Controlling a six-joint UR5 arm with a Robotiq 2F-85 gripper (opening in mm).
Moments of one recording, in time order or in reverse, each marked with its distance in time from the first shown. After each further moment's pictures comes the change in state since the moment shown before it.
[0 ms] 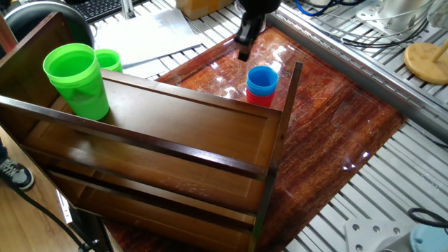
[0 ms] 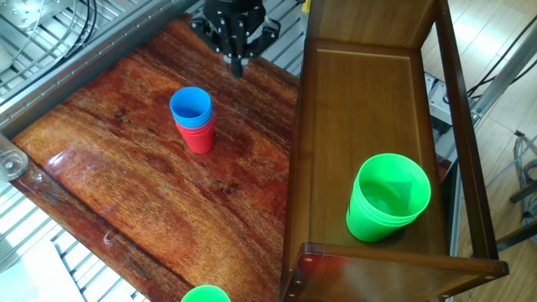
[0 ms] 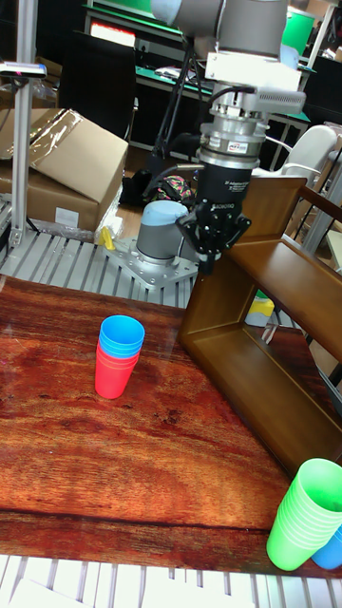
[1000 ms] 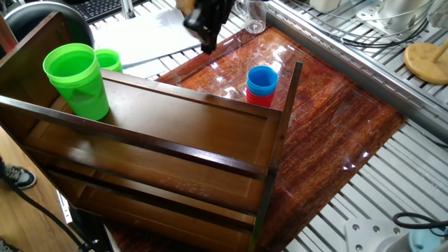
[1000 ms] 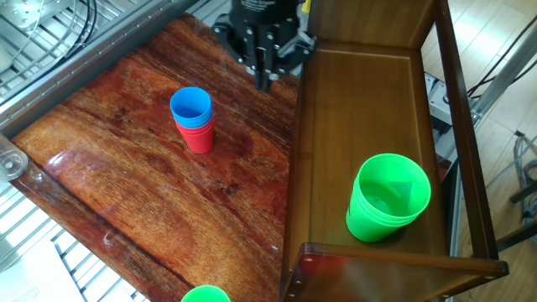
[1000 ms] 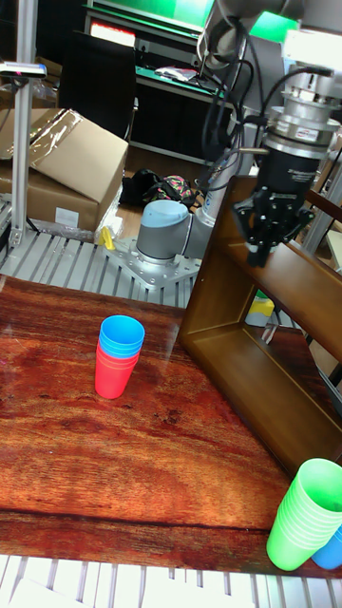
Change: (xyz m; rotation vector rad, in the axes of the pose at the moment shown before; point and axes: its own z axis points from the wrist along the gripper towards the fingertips) arm -0.049 0.060 -0.031 0.022 0.093 0.232
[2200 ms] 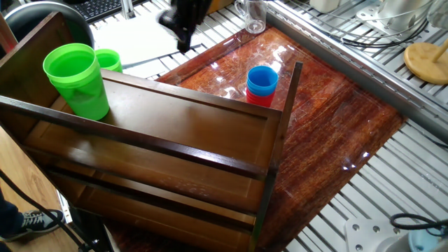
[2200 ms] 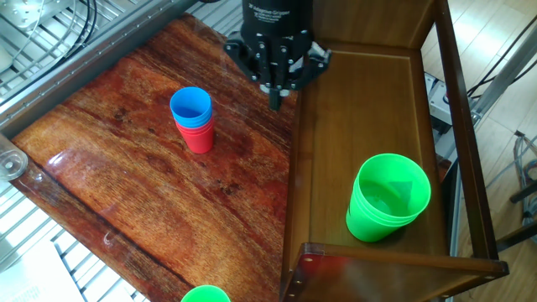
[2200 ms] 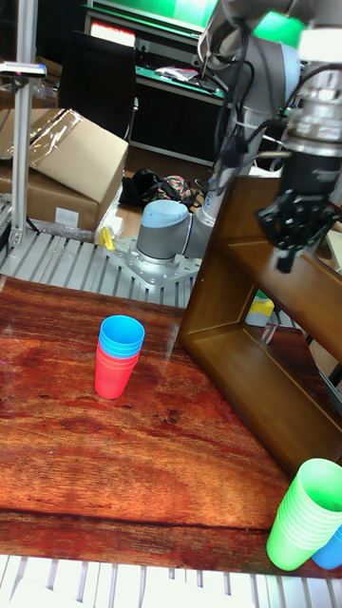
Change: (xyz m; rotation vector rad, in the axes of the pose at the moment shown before) arm -0.034 0.049 -0.025 -0.069 -0.042 -0.021
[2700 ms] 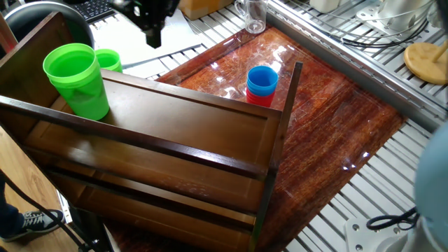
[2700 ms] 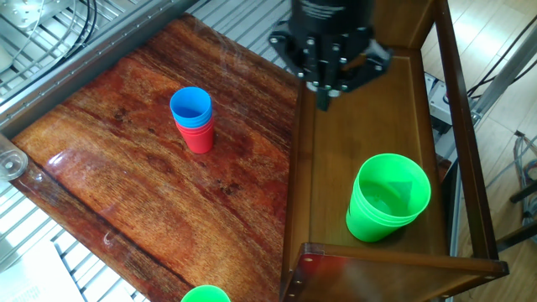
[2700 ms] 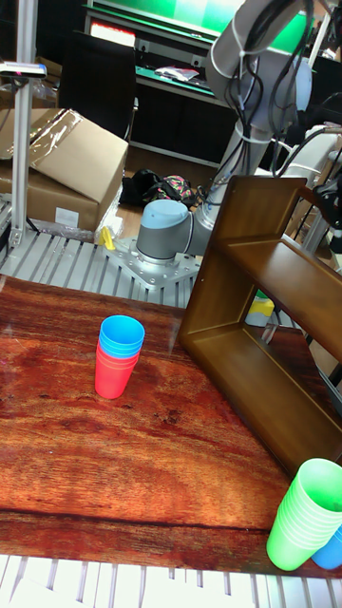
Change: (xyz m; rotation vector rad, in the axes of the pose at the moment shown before) arm -0.010 0.044 -0.022 0.013 0.068 0.106
